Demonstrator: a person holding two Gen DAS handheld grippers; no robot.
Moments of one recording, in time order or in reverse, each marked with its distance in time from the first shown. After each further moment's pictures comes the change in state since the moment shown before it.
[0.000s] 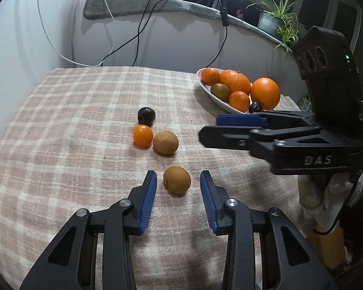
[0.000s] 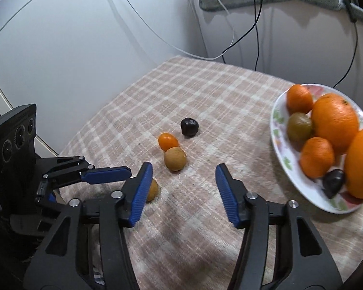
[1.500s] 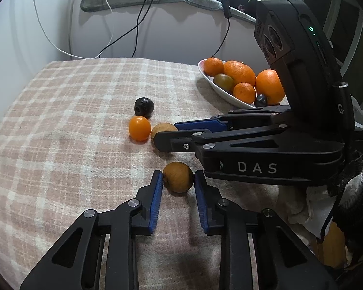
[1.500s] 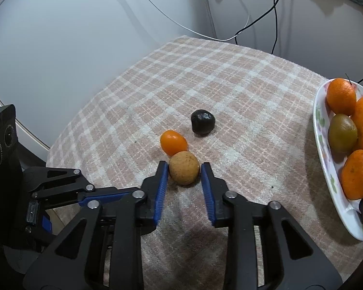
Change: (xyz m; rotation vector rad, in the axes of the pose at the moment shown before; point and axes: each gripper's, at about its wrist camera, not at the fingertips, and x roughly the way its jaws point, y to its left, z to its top) left arm 0.018 0.005 -0.002 0.001 0.030 -0.003; right arm 0.058 0.010 0.007 -0.017 0.085 0.001
